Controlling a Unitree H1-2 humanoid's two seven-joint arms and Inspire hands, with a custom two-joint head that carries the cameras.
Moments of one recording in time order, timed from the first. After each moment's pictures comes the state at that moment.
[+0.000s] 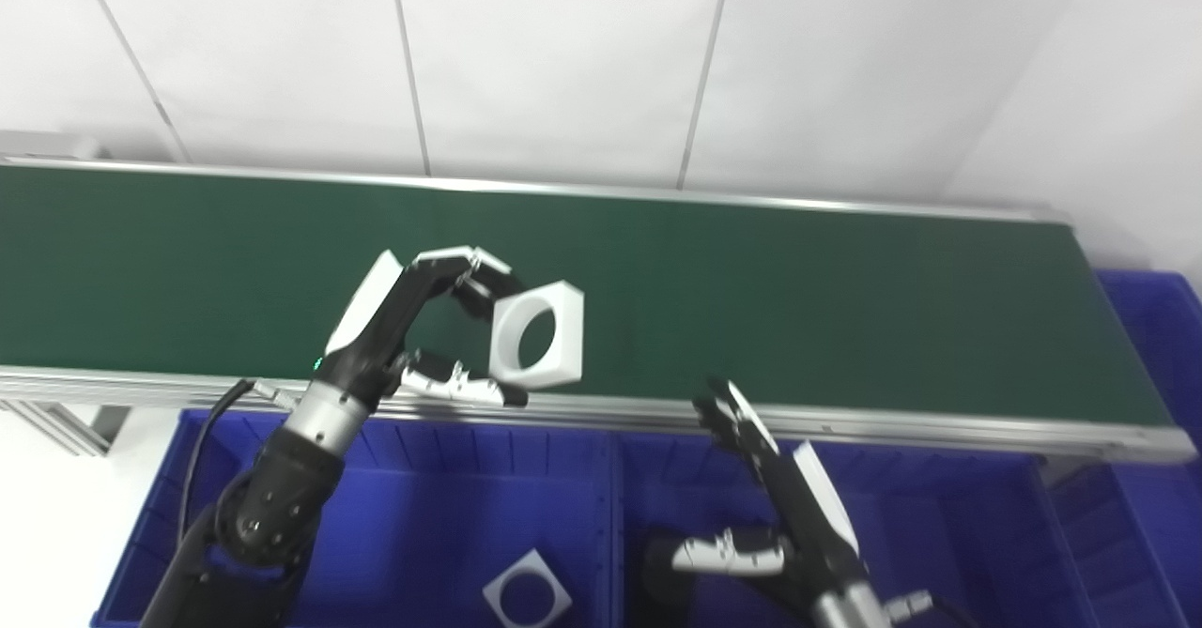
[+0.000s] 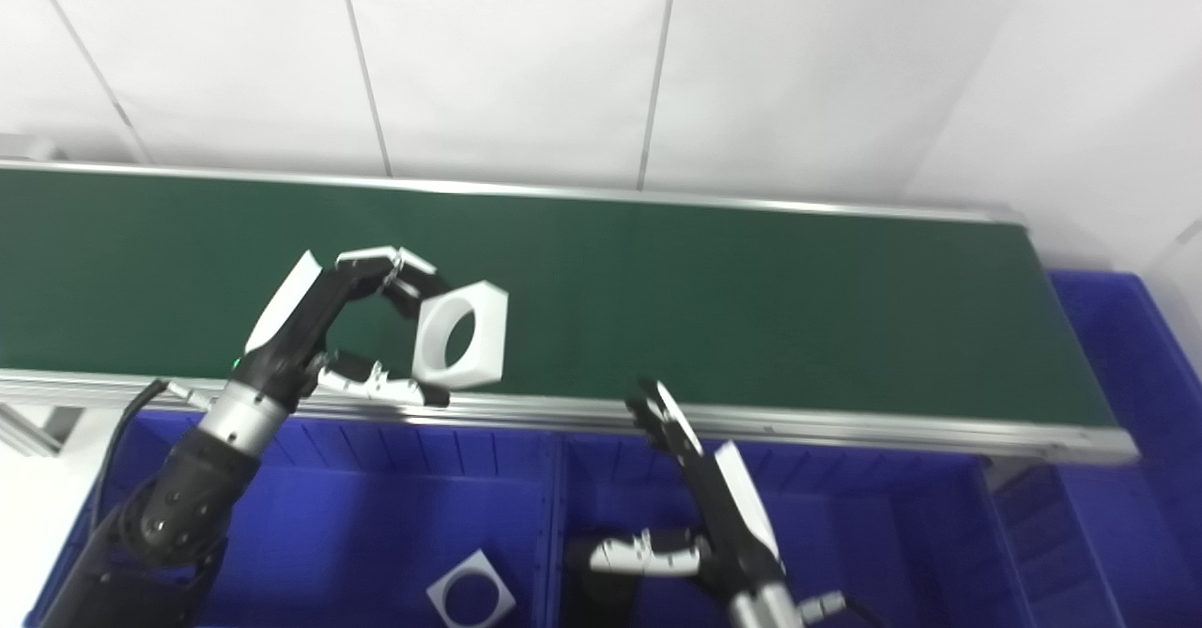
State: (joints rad) left arm -0.06 0.25 -0.19 -0.05 0.27 -0.26 -0.13; right arm 0.27 -0.10 0.21 -0.28 -0.32 0.01 0.11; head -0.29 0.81
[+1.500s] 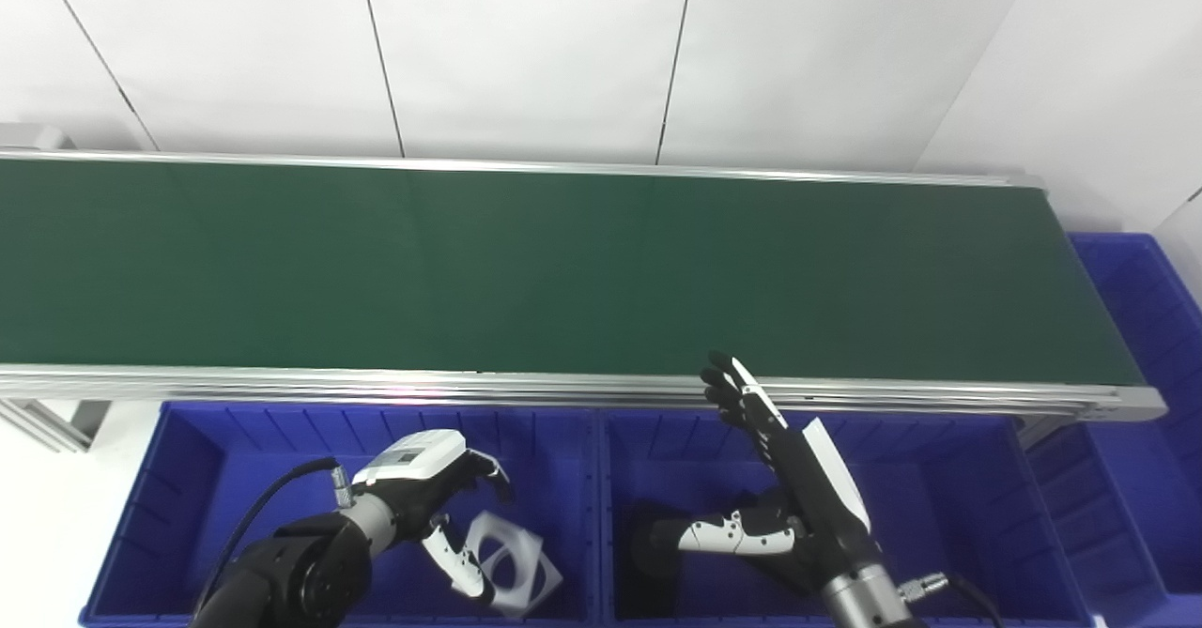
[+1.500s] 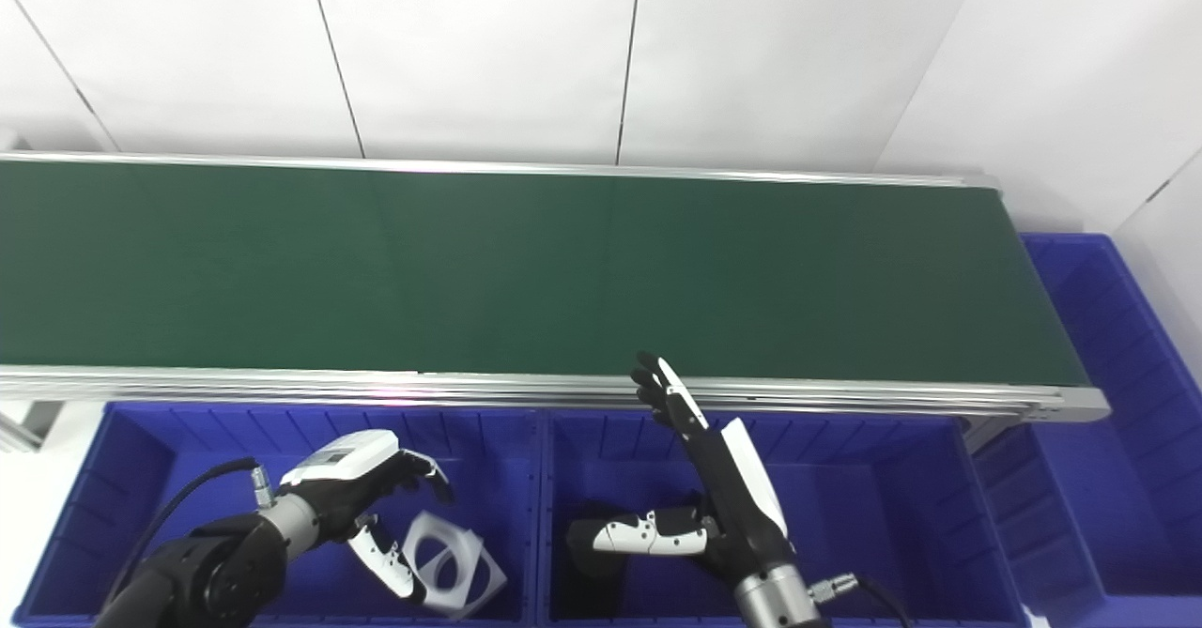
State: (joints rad) left arm -0.02 0.33 -0.48 -0.16 0.85 0.31 -0.59; right arm 0.33 -0.11 0.19 -0.39 -0.30 0.09 0.14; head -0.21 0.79
